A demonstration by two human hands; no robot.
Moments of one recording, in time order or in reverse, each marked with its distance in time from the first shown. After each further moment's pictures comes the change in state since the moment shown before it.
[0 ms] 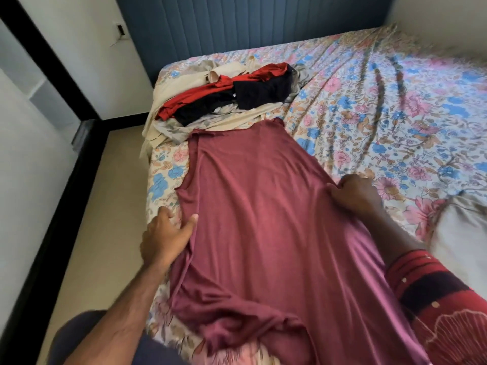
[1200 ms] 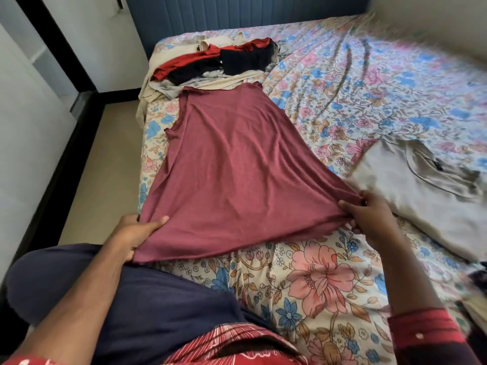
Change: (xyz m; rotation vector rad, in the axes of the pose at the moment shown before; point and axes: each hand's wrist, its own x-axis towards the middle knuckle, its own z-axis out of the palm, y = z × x) left_hand -0.186 -0.096 -0.034 -0.590 -0.356 -0.395; right_hand -0.254 0.150 -0.023 0.884 -0.128 0.278
